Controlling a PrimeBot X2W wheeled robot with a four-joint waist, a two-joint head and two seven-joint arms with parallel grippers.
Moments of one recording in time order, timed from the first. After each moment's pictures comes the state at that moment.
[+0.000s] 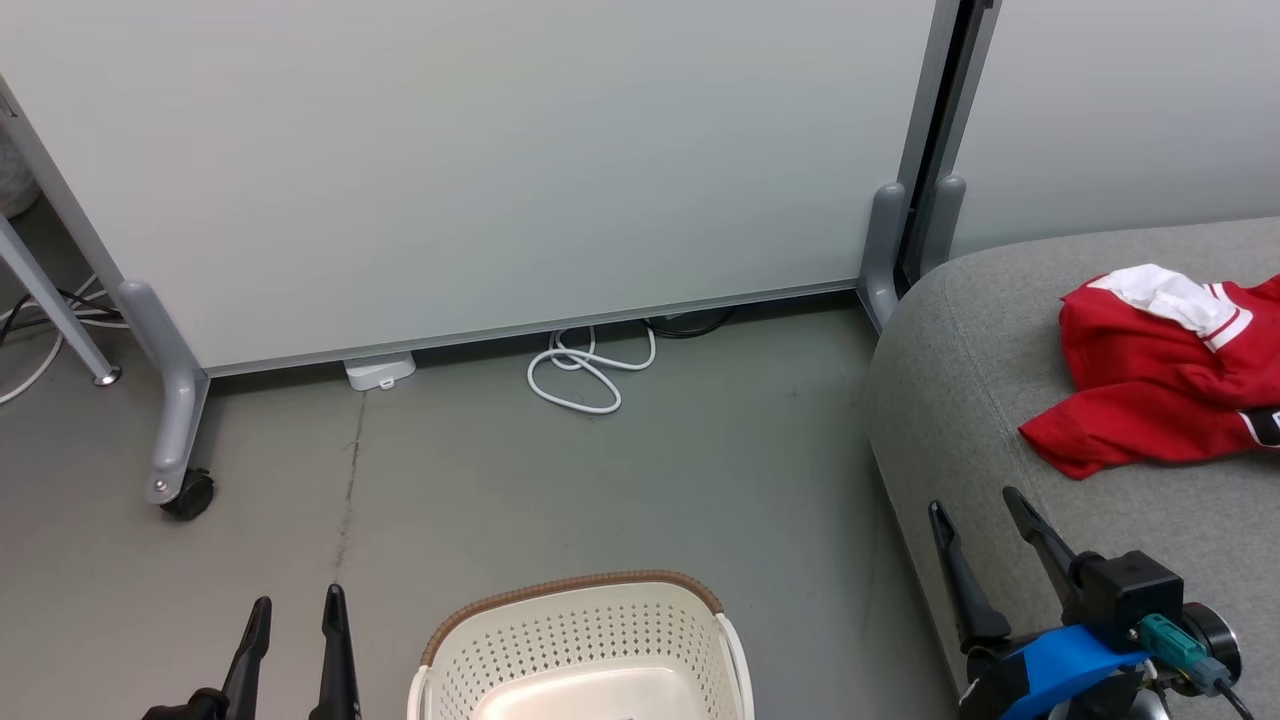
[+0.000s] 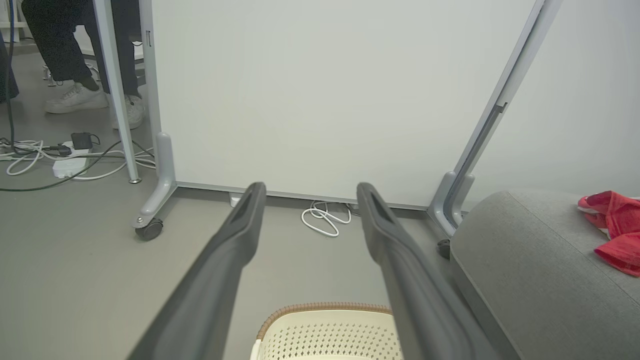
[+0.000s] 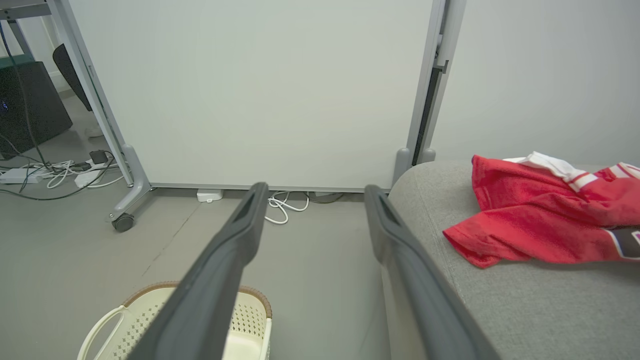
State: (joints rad) left arm 0.14 0.14 -0.04 0.21 -0.36 -0.09 -0.26; right arm 0.01 -0.05 0.02 0.09 0.07 0.13 -0.04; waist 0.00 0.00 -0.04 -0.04
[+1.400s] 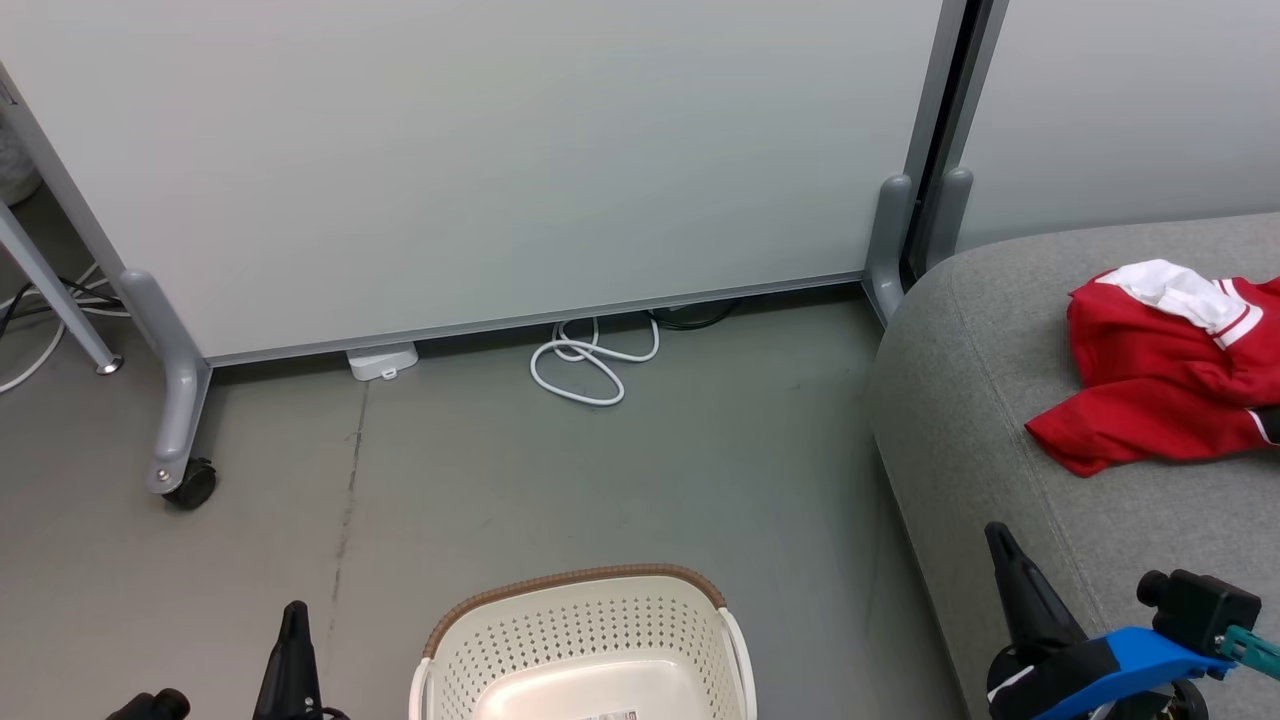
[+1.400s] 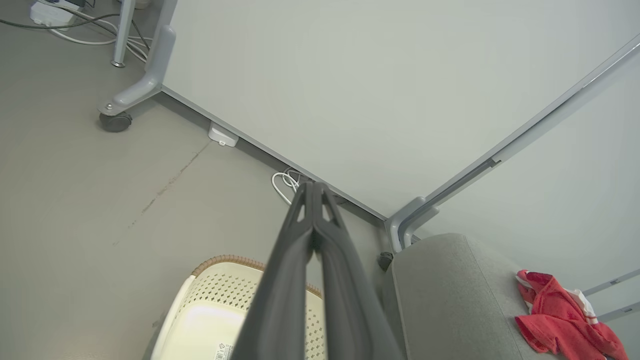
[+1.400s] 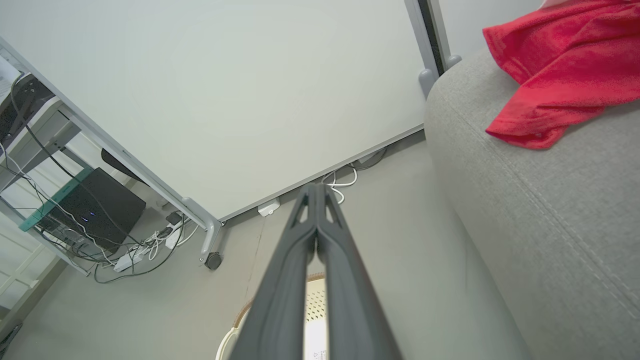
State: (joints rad) left arm 0.10 0.09 0.00 0.28 -0.74 -0.11 -0.14; right arm 0.01 -0.05 -0.02 0.19 0.55 0.13 0.01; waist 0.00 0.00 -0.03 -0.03
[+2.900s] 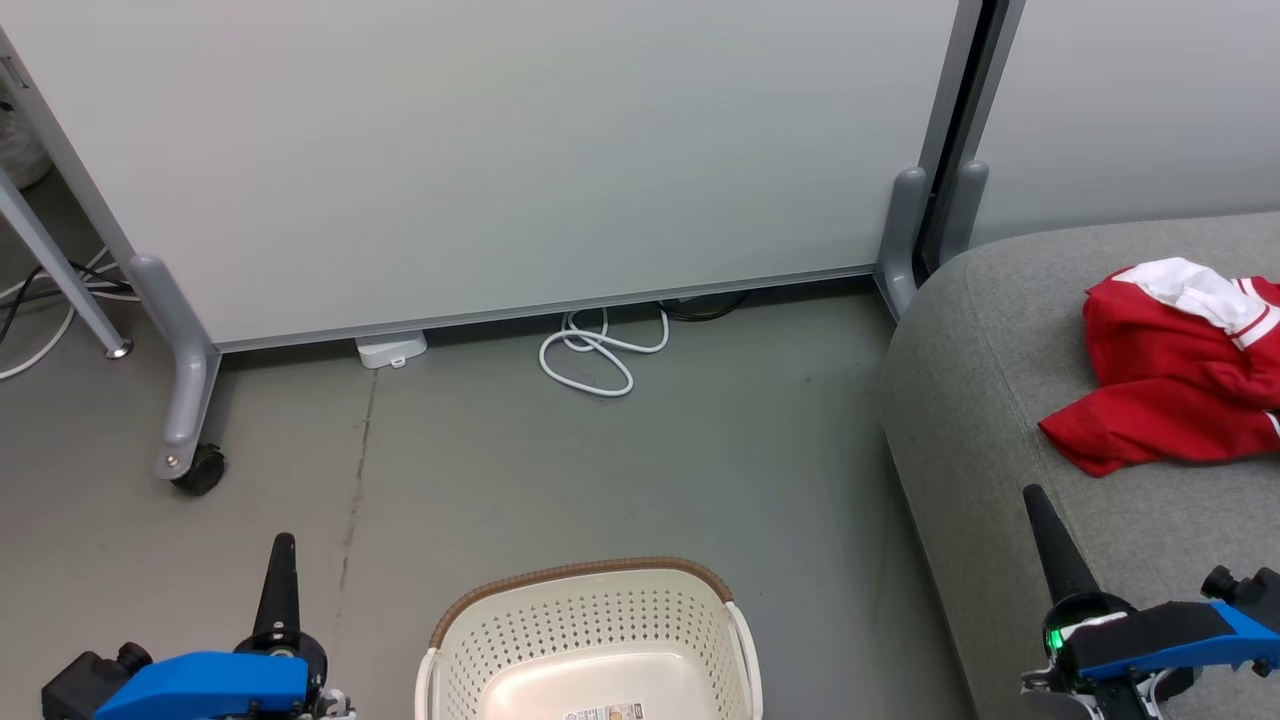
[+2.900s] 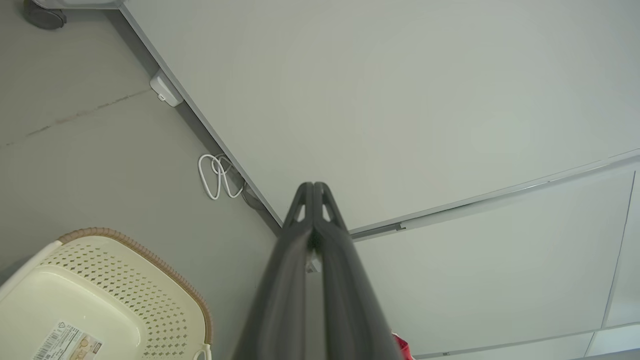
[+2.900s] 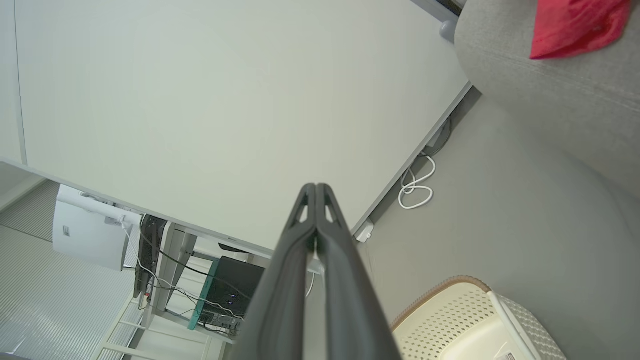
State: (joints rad) left arm -0.01 0.07 0.06 0.26 -1.23 -0.12 0.00; right arm -0.05 -0.05 -0.07 0.22 1.14 0.13 0.07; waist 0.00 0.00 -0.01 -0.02
